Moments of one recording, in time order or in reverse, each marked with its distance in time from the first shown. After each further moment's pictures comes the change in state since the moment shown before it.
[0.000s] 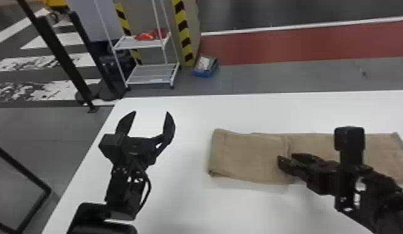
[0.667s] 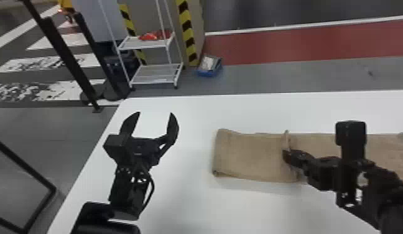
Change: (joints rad) left arm 0.002 0.009 -0.001 0.004 0.000 0.000 -0.003; right arm -0.014 0.008 0.011 -0.028 -0.001 0.030 0.005
